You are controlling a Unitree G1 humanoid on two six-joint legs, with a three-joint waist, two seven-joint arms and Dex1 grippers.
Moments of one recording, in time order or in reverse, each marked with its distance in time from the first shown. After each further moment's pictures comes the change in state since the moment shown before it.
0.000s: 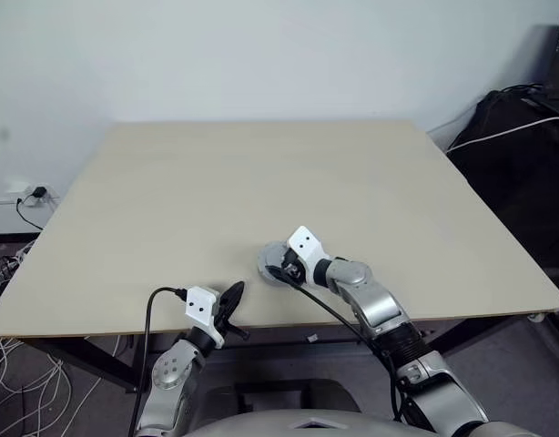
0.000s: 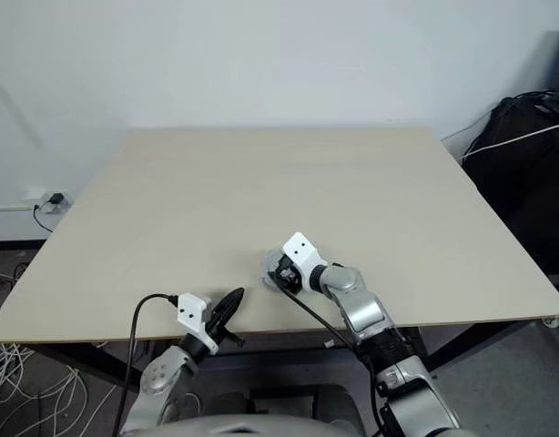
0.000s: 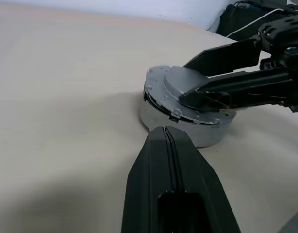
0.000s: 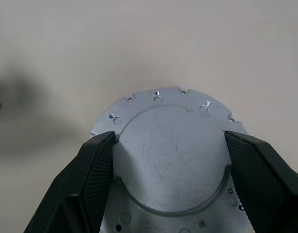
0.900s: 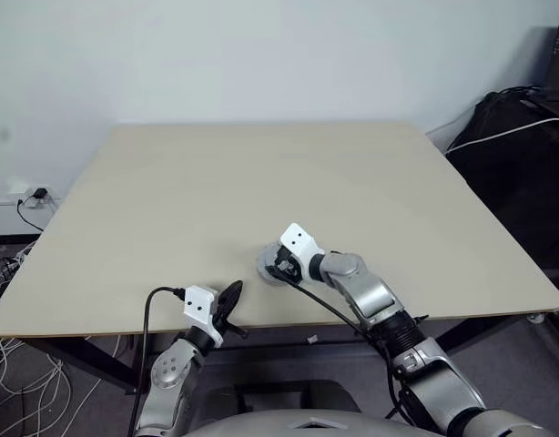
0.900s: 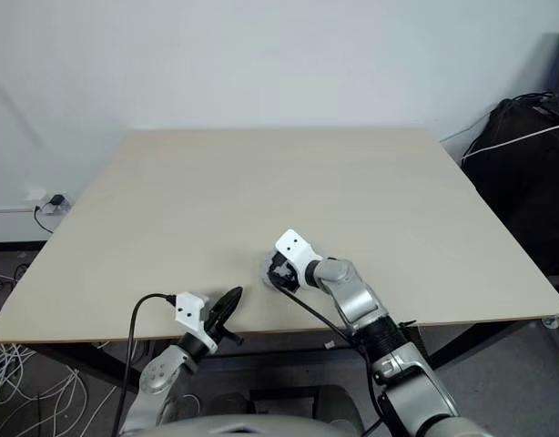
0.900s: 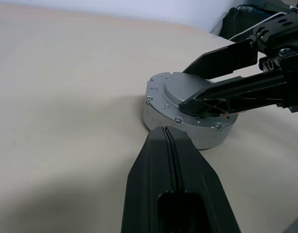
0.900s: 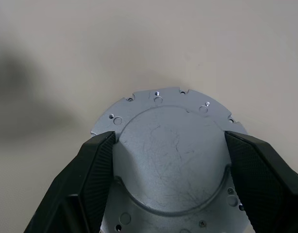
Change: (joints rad) left arm -0.003 -0.006 0.010 -0.001 -0.014 0.009 0.001; right arm -0.077 -0.011 0.057 -0.003 -0.026 0.146 0.010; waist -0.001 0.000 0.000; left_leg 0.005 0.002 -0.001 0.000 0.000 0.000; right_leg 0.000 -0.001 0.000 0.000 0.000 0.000
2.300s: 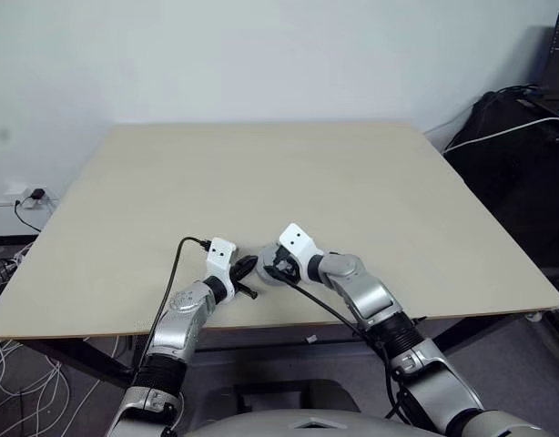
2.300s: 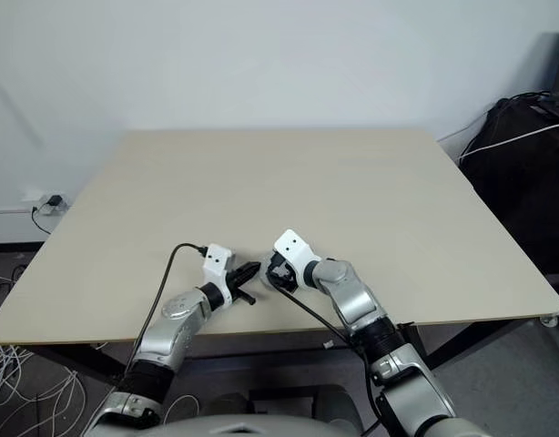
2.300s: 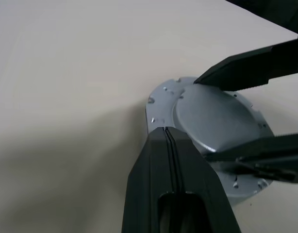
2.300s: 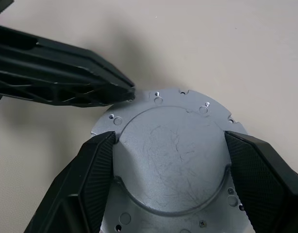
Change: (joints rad) left arm -0.426 0.044 0.014 0.169 0.020 0.426 -0.057; right arm 0.010 0.013 -0.003 0.000 0.000 -0.008 -0.014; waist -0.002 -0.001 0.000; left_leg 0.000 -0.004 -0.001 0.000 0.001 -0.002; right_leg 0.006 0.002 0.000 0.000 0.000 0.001
